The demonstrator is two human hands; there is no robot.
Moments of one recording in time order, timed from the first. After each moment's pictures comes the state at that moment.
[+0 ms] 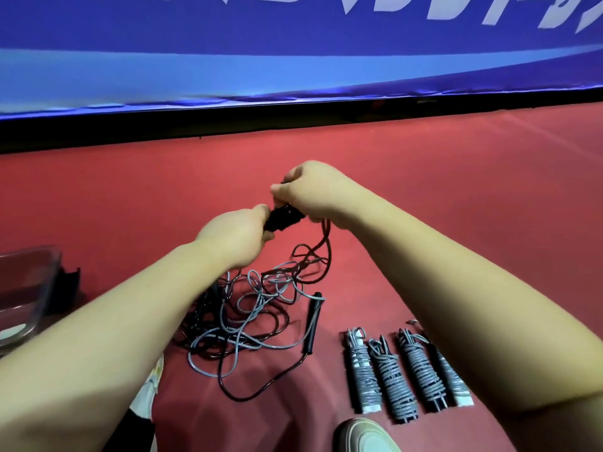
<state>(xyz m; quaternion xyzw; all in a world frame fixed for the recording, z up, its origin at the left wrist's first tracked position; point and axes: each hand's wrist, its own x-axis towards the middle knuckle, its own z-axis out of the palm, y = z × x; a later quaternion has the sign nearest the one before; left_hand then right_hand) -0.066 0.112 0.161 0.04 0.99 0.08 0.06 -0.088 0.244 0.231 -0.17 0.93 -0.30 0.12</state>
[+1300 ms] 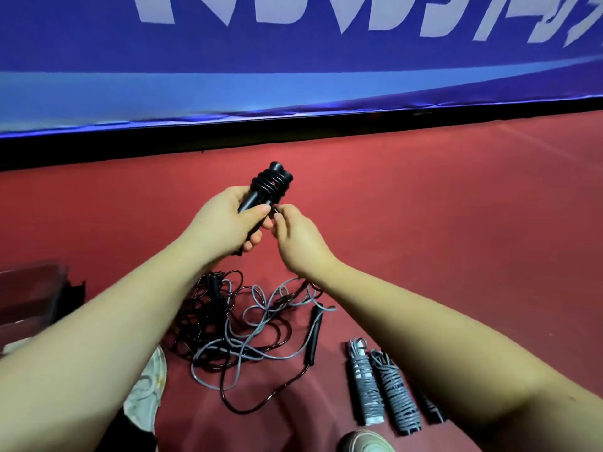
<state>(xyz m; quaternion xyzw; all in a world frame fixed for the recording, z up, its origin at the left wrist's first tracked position) -0.056 0.103 0.189 -0.01 0.80 0.60 0.00 -0.089 0.231 0.145 -0.19 0.88 -0.43 -0.03</state>
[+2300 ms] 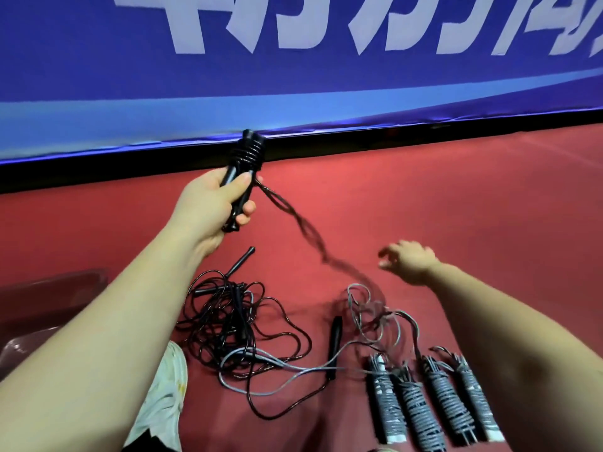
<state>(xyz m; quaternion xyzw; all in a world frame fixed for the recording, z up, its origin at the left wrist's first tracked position) -0.064 0.067 0.220 -0.05 0.67 0.74 -0.09 -0.166 0.385 0.096 -0.08 0.99 -0.01 0.11</state>
